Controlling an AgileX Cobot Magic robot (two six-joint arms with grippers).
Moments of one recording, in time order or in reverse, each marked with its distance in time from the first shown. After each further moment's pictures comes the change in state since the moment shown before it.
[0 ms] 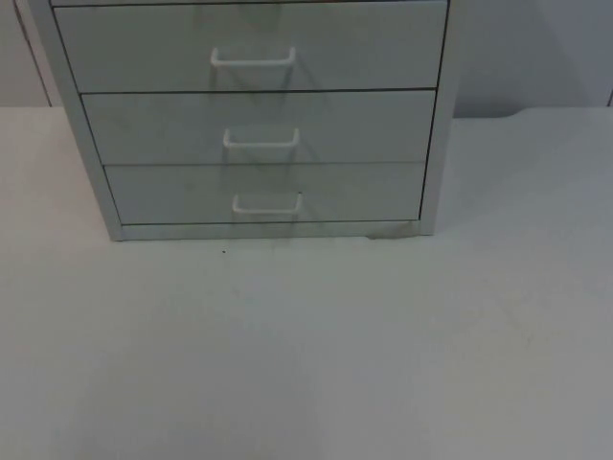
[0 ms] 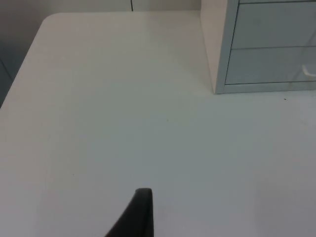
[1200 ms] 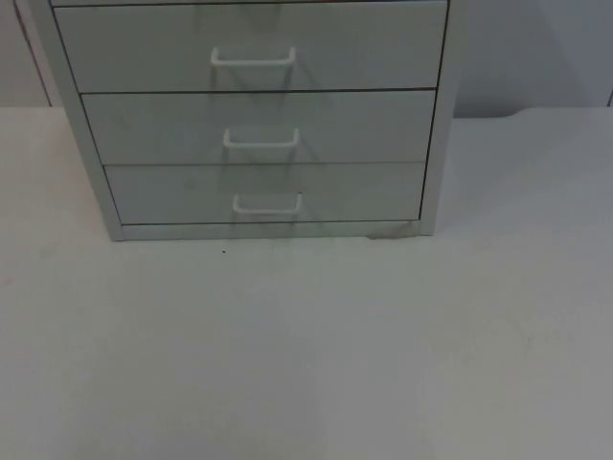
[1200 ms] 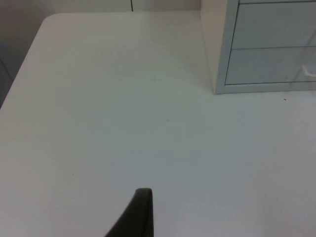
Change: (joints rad) right arm 0.000 0.000 0.000 0.007 0.000 0.000; left arm 0.000 0.000 0.000 0.000 0.000 0.000
